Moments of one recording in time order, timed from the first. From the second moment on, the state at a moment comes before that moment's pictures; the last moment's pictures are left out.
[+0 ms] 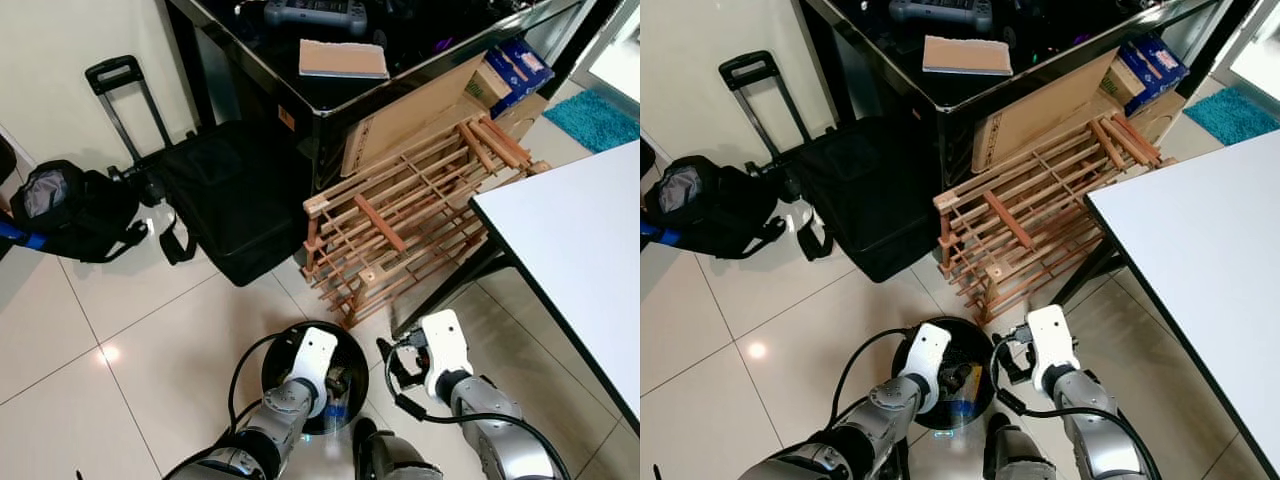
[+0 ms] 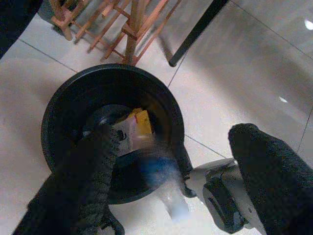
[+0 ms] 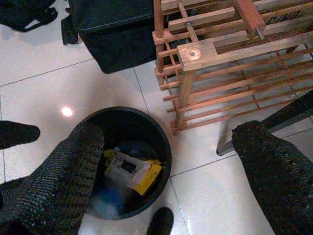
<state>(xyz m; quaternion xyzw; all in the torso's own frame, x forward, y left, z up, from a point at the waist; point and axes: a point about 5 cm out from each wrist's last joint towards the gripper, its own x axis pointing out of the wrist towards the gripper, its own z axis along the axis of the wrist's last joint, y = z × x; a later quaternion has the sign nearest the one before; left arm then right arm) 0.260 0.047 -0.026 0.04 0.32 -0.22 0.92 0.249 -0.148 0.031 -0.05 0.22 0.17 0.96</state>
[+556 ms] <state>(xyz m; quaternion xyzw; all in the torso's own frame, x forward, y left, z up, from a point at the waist) 0.281 0.069 -0.011 0.07 0.27 -0.19 0.94 0.263 -0.143 0.040 -0.05 0.20 0.17 0.96</state>
